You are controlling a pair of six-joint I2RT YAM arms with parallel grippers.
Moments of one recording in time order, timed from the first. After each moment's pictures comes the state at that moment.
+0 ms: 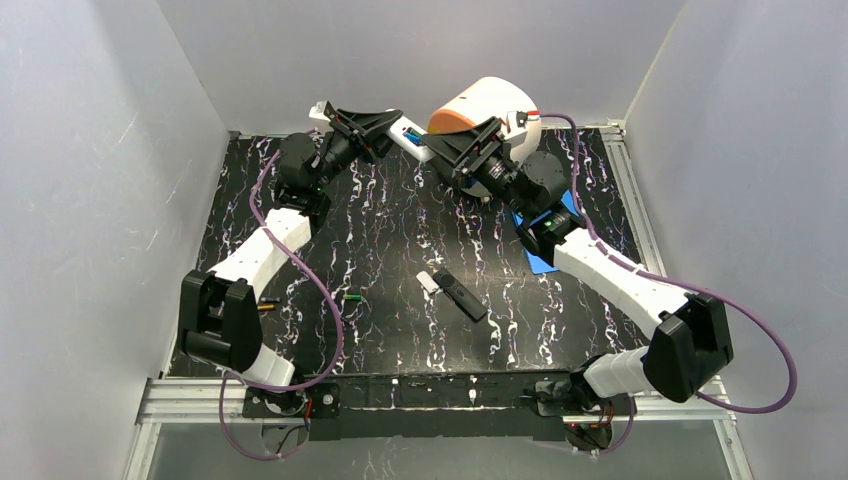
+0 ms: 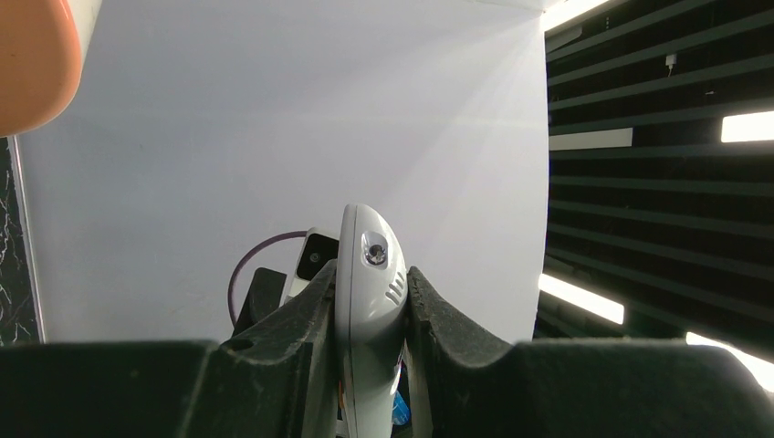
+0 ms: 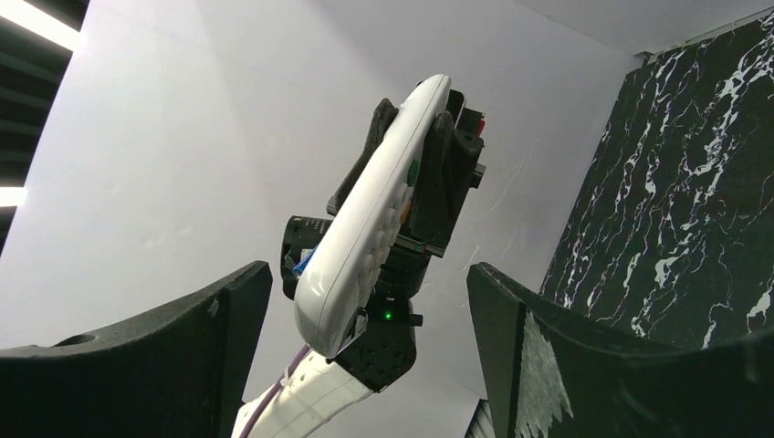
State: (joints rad) left arm -0.29 1.51 1.14 0.65 0.51 -1.87; right arm 0.65 1.36 1.10 0.49 -0.20 1.30
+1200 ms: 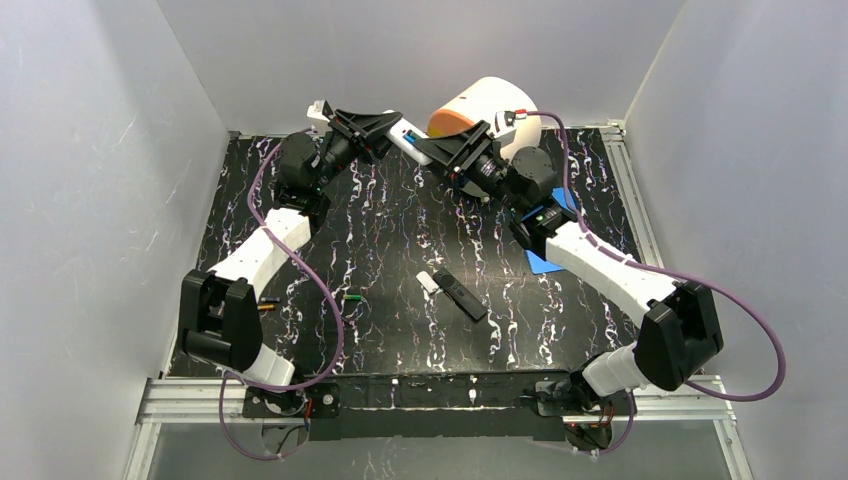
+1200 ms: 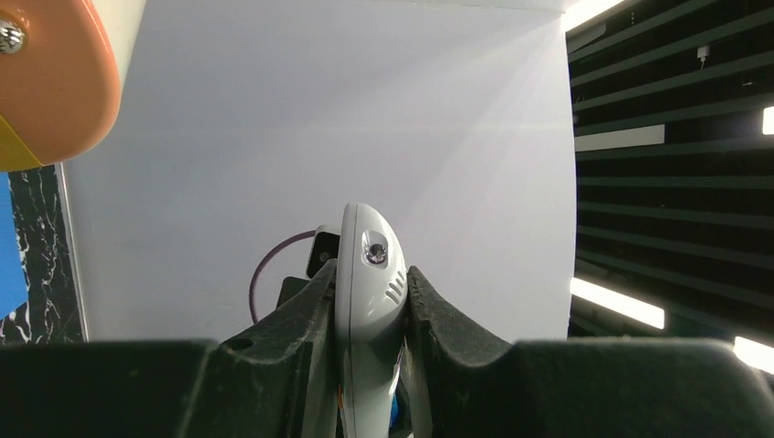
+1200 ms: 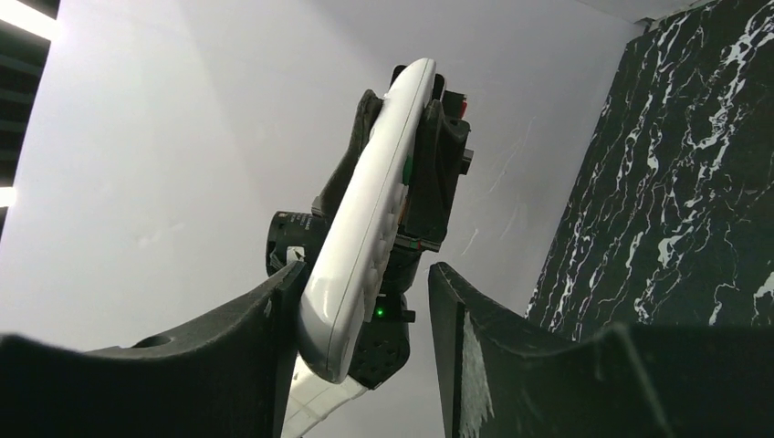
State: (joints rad) left arm -0.29 1.51 1.13 0.64 0.51 -1.80; right arm 0.65 1.43 1.13 0.50 -0.24 1.33
